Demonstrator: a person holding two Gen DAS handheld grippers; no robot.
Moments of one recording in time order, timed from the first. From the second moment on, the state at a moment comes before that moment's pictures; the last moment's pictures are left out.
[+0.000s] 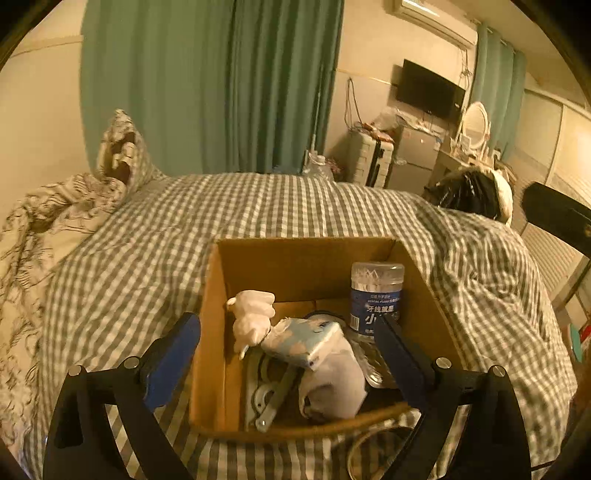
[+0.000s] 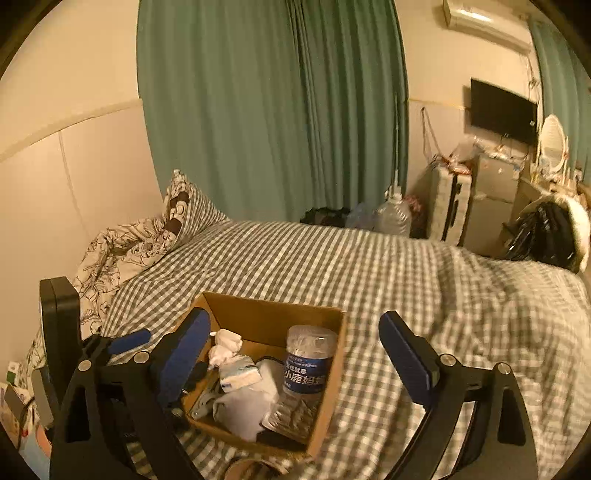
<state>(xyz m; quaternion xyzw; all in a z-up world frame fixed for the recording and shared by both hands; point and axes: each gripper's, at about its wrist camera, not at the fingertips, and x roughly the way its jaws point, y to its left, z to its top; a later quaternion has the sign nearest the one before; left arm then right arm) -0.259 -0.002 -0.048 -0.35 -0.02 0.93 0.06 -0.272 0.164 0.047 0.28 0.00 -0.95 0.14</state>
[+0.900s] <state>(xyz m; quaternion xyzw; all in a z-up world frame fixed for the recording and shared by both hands) -0.149 0.047 -0.143 -0.39 -0.01 0.92 0.07 -0.167 0.218 -0.073 0.39 0.05 -0.92 -0.01</state>
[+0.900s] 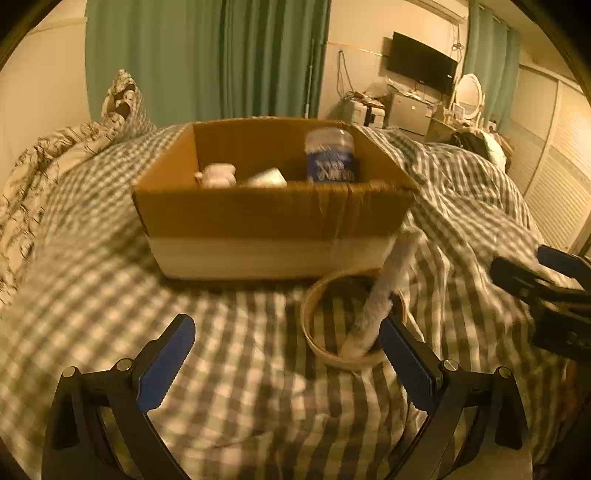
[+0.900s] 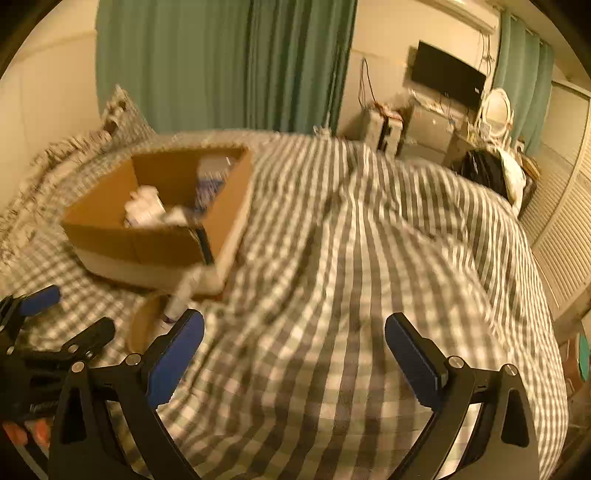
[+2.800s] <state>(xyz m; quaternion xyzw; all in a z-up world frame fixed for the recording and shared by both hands) -0.132 -0.052 -0.086 -0.35 -0.02 0.94 -0.01 -0.142 0.097 -0.108 0.39 0.17 -0.89 0.16</state>
